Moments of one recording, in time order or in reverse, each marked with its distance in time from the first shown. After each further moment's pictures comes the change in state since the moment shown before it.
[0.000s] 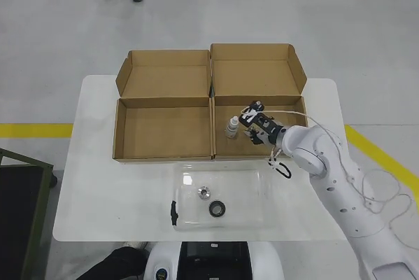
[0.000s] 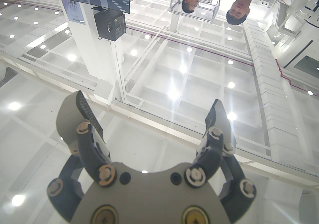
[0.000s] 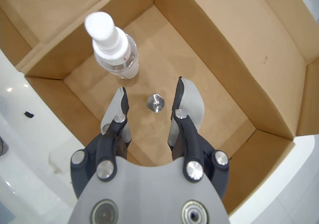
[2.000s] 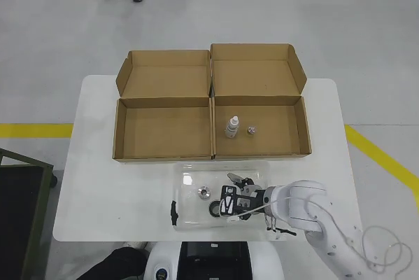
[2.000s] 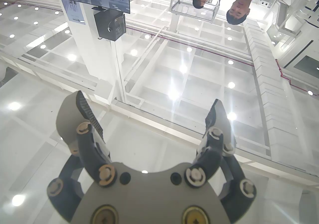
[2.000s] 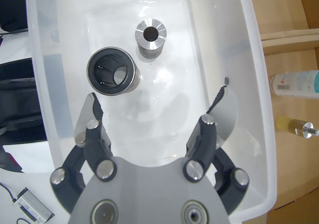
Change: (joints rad) left arm 0.000 0.000 0.000 0.000 0.000 0.000 0.000; right arm -0.339 0.073 -0.074 -0.320 -0.033 -0.367 0.020
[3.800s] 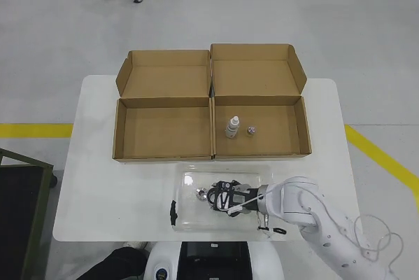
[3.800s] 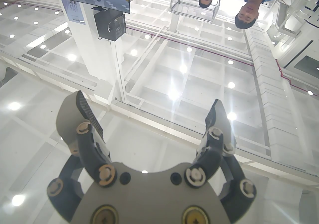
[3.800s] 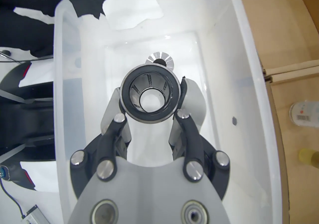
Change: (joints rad) left arm 0.000 0.000 0.000 0.000 0.000 0.000 0.000; right arm 0.041 0.010 -0.042 0.071 0.130 0.028 -0.166
